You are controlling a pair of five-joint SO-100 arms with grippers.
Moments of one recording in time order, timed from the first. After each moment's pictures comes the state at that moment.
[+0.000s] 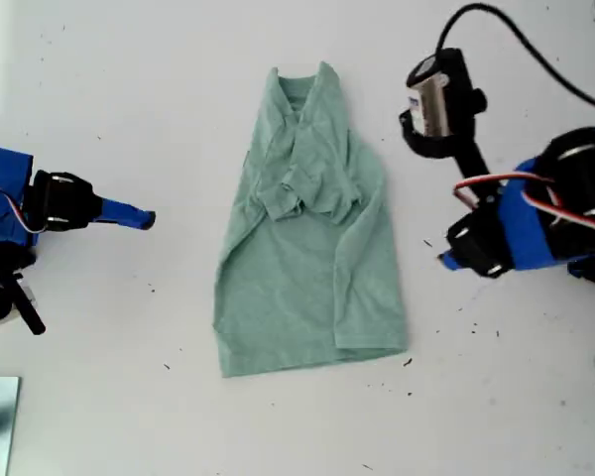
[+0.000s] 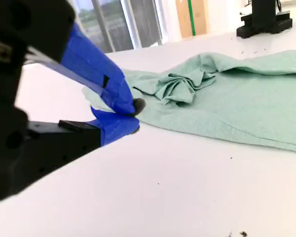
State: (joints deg) arm 0 -8.3 206.0 185.3 59.2 8.8; arm 1 -4.0 126.5 105.1 96.7 -25.7
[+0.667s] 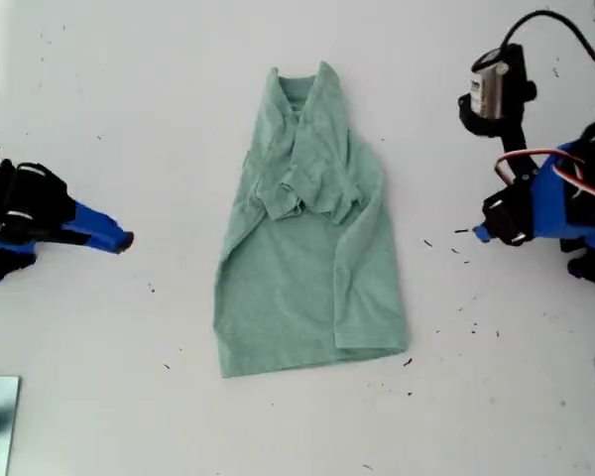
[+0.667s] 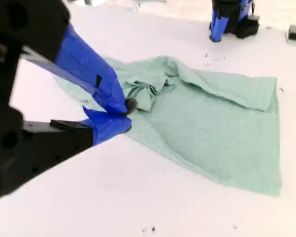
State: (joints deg) arm 0 3.3 159.0 139.9 67.5 -14.7; arm 1 7.8 150.3 142.1 82.8 -30.0
